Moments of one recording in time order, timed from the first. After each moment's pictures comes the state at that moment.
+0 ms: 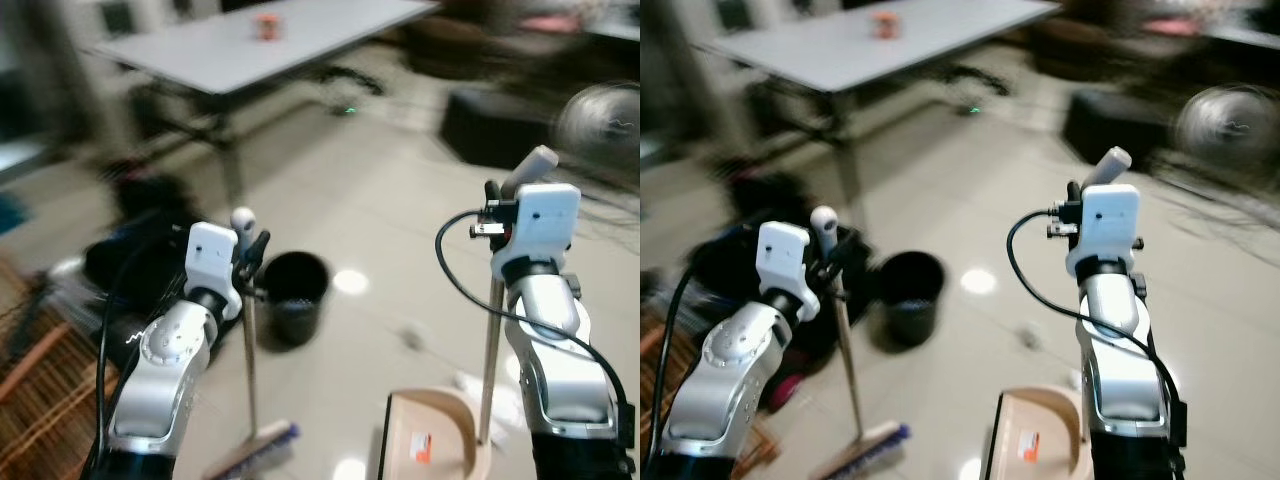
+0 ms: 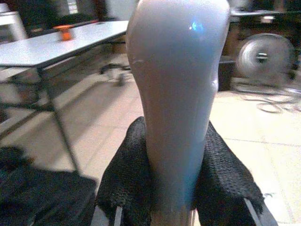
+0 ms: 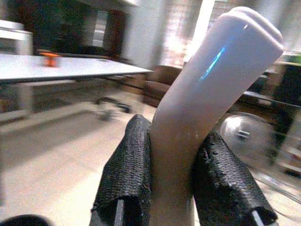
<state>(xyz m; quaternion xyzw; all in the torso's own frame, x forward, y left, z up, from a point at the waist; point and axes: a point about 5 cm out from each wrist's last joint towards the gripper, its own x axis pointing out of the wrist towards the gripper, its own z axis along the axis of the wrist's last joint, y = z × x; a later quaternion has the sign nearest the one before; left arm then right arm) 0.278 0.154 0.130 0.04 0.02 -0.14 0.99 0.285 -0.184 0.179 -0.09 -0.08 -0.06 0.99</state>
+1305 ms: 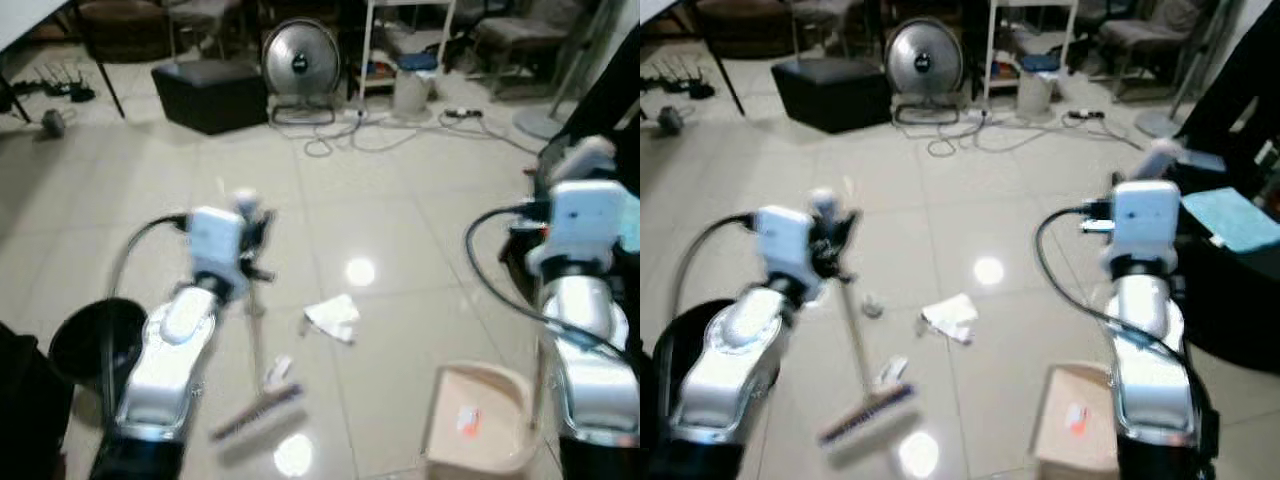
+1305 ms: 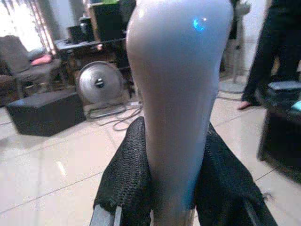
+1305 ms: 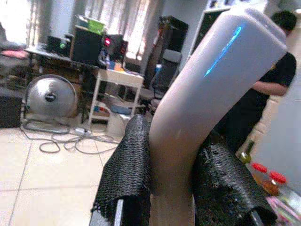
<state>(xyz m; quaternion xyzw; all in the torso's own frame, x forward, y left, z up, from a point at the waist) 0.285 0.139 0.149 0.04 -0.04 -0.15 0.99 0.280 -0.206 0.194 -0.16 -0.11 -0.11 0.98</state>
